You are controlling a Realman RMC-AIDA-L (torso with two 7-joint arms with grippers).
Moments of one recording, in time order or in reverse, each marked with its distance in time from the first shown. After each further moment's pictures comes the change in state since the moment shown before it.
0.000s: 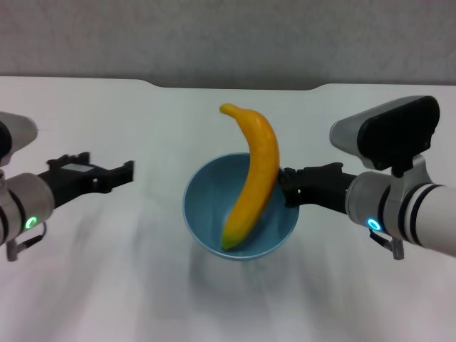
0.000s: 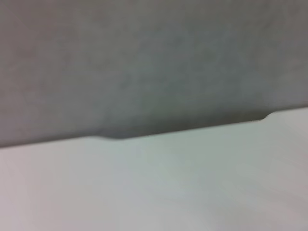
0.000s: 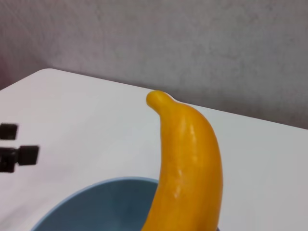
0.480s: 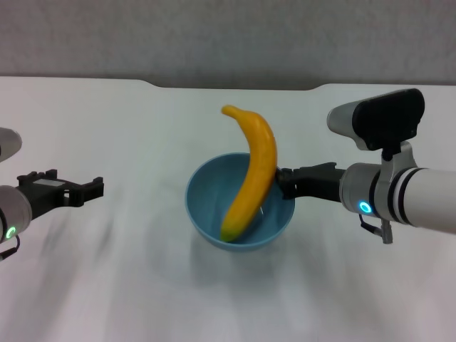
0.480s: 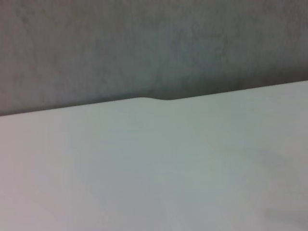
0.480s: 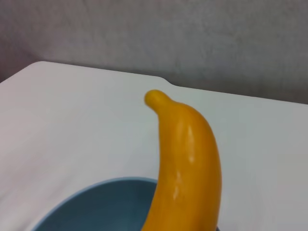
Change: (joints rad) left arm 0.003 -0.001 -0.032 0.016 0.333 -0.008 -0.274; right arm 0.188 0.003 0.082 -0.324 0.394 -0.036 -0.279
